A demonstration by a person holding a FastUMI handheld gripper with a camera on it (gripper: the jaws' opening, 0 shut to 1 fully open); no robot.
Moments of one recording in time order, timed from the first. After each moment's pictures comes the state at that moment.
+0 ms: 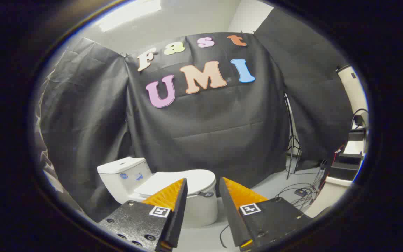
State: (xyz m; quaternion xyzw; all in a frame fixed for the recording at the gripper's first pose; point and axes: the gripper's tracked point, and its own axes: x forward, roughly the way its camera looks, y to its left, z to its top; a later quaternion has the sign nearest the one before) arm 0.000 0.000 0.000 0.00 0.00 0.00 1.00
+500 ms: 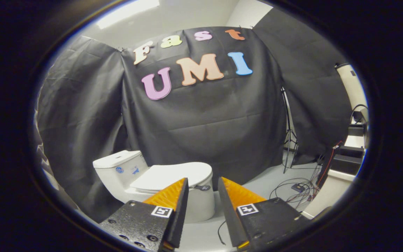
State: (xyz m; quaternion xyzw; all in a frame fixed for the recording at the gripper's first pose) arm 0.007 -0.011 -0.016 0.01 0.03 -0.02 1.00
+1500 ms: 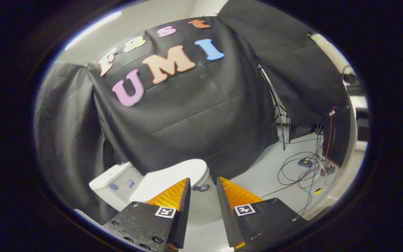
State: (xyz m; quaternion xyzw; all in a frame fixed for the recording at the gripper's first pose) arm 0.085 -0.027 -0.016 0.19 0.03 -0.05 0.98
